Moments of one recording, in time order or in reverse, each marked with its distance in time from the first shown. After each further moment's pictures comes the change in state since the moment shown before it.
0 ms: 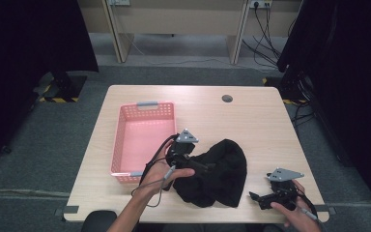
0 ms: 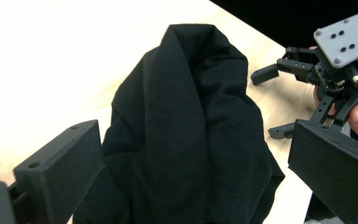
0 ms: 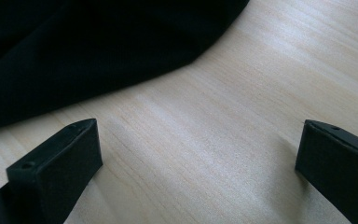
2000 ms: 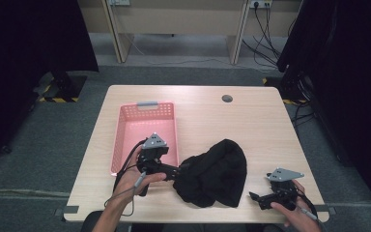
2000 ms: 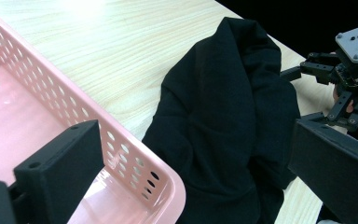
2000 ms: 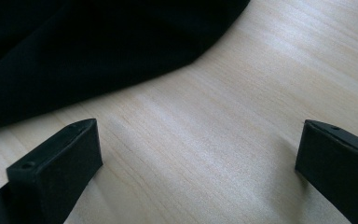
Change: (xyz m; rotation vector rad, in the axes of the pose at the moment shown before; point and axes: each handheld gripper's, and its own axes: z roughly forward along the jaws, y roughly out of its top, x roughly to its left) left arm 0.030 -0.040 -0.051 -0.091 0.064 -0.061; right arm 0.000 0.000 0.000 0.000 0.002 -0.002
